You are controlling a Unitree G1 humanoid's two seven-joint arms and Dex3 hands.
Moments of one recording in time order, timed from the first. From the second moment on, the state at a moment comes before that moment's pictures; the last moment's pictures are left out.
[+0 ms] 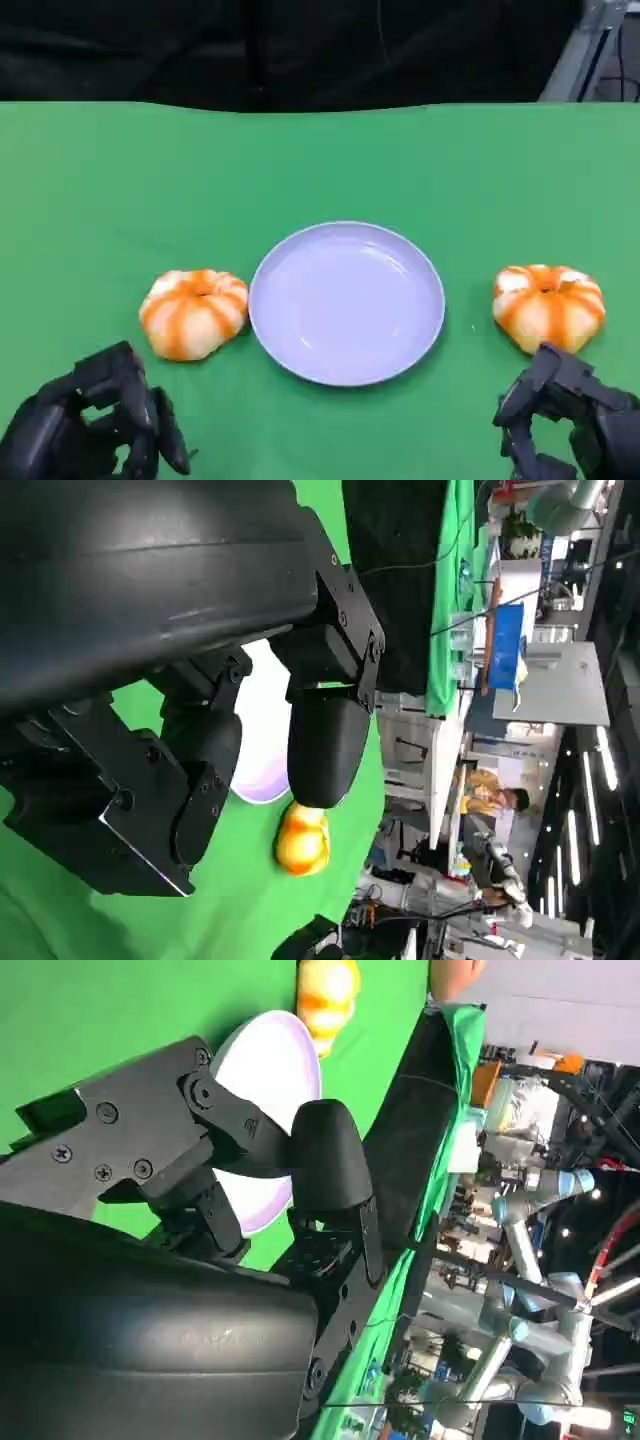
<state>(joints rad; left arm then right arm) 0.37 0.11 0.11 -0.22 -0.45 -0.12 -0.46 0.29 0.00 0.06 0.05 -0.10 -0.65 0.03</state>
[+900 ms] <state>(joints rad) 0.37 0.11 0.11 -0.22 -0.45 -0.12 -0.46 0.29 0.00 0.06 0.05 -0.10 -0.65 0.03</state>
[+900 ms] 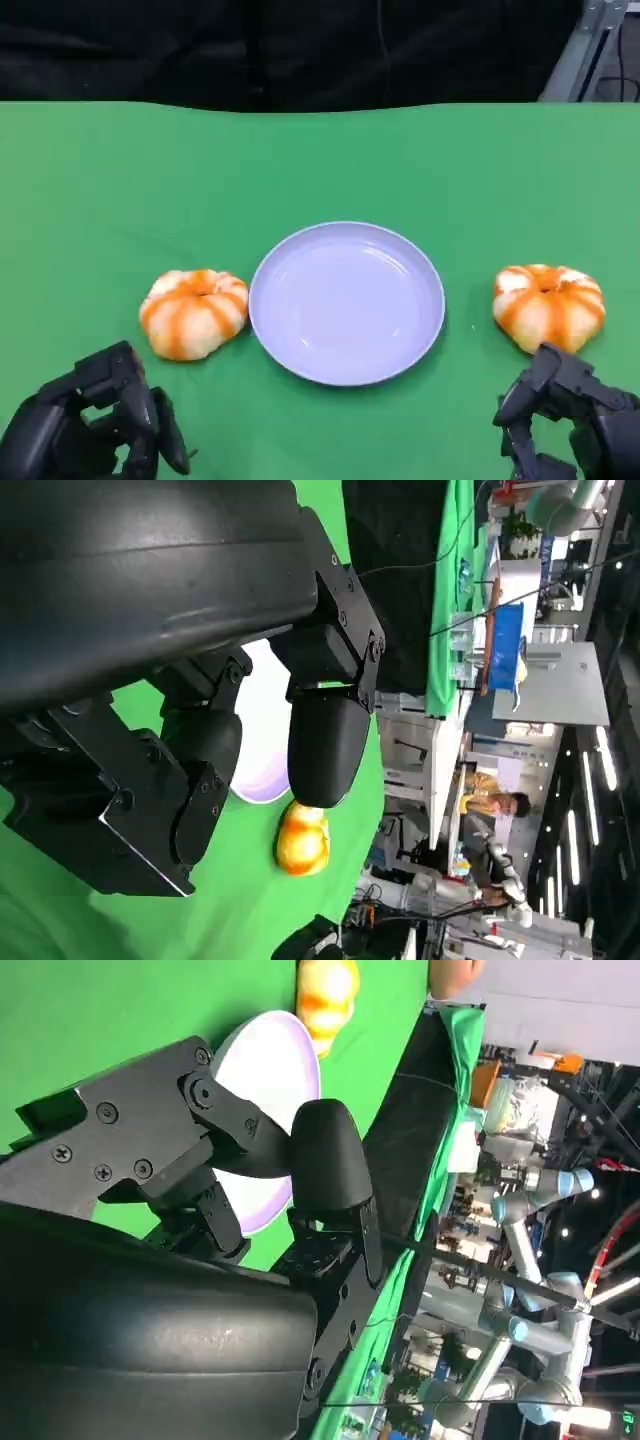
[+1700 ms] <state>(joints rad) 0.30 0.19 0.13 -0.14 0.02 -0.48 -0.37 0.27 0.00 0.05 0.08 -0.11 -0.67 0.03</state>
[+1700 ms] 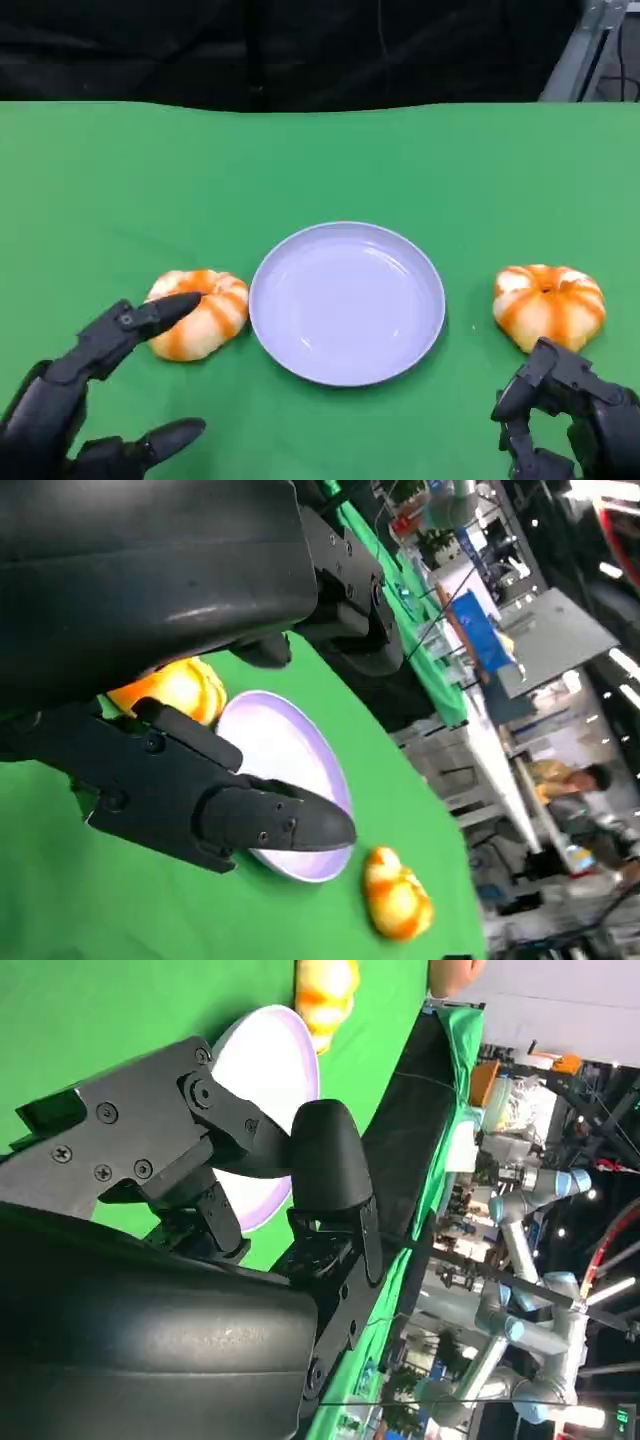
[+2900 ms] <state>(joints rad) -0.05 0.47 -0.02 -0.02 0.71 -0.45 -0.05 0.26 0.00 0.05 0.09 -0.12 -0.66 0.01</state>
